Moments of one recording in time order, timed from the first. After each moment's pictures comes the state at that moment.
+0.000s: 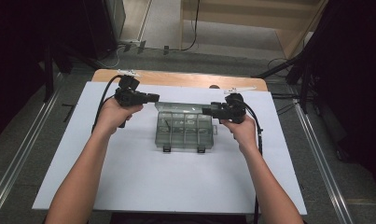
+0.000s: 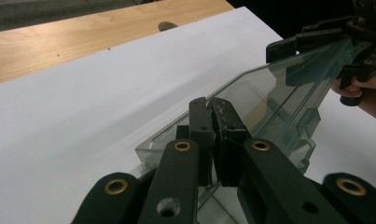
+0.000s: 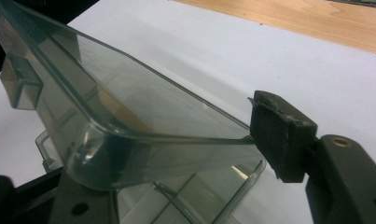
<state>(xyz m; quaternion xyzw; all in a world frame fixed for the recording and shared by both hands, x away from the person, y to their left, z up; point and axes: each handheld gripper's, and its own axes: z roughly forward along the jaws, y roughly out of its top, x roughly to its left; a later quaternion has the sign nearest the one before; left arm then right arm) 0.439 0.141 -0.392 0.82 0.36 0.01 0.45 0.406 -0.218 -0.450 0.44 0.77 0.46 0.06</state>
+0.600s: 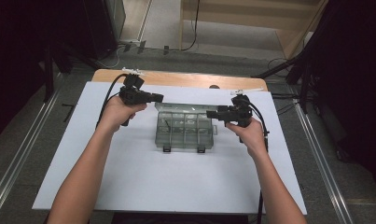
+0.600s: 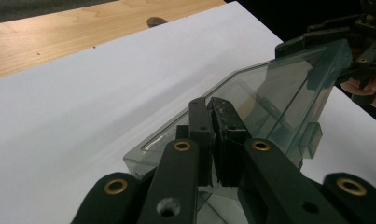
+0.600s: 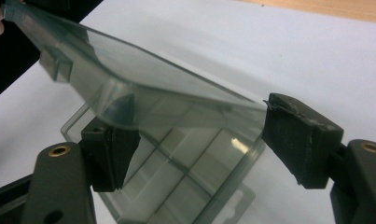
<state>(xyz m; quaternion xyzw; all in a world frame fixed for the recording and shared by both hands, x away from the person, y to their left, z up) 0.449 0.131 -0.394 0.82 0.35 -0.01 0.45 0.394 -0.234 -0.444 0.46 0.76 0.46 0.02</state>
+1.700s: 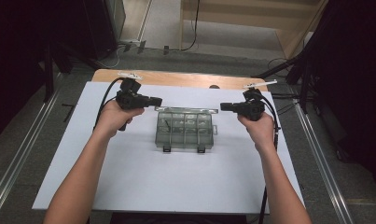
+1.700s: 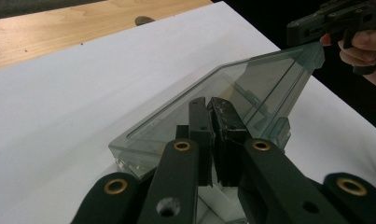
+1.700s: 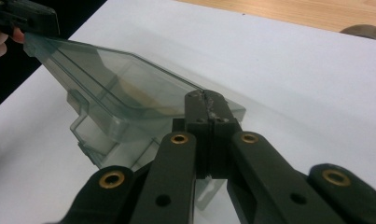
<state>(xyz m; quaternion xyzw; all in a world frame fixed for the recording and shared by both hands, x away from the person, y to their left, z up) 0.429 0.140 -0.391 0.82 0.34 -0.02 0.46 0.391 -0.261 -0.415 0.47 0.76 0.45 0.02</state>
